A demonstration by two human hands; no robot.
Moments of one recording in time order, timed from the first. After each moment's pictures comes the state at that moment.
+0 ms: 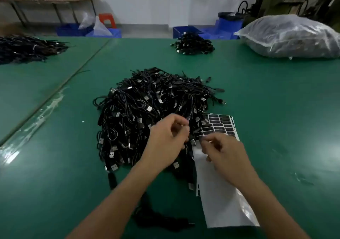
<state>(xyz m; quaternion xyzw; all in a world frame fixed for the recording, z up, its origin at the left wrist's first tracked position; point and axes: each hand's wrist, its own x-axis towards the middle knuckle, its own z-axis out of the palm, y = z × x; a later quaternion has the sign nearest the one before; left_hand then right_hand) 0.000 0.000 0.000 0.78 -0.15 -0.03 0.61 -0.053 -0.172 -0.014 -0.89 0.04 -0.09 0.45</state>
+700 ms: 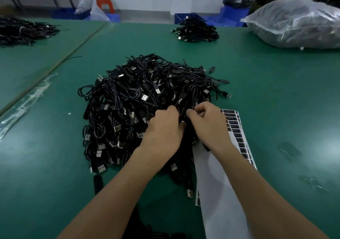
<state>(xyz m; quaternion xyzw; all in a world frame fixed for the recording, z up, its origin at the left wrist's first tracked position) 0.039 -0.018 -0.004 0.95 -0.11 0.00 0.30 0.040 -0.153 -0.024 -0.86 0.11 -0.15 0.47</state>
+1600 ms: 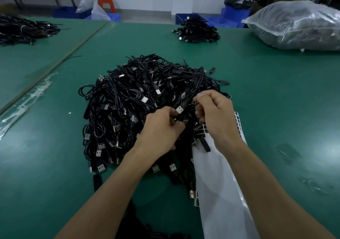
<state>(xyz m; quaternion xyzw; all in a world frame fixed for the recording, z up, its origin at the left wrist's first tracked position) 0.035 -0.003 -0.002 0.88 -0.10 -0.05 0.47 0.032 -0.155 0.009 -0.75 0.06 -0.17 0.64</state>
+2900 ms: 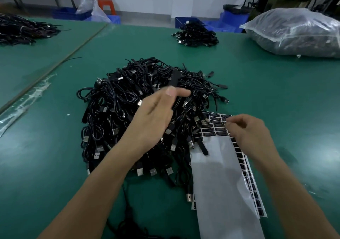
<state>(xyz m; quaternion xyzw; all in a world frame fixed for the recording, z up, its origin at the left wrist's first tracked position) 0.024 0.012 0.038 0.75 -0.21 -0.01 0.62 -0.003 -0.229 -0.006 -0.86 0.17 -0.12 0.46</state>
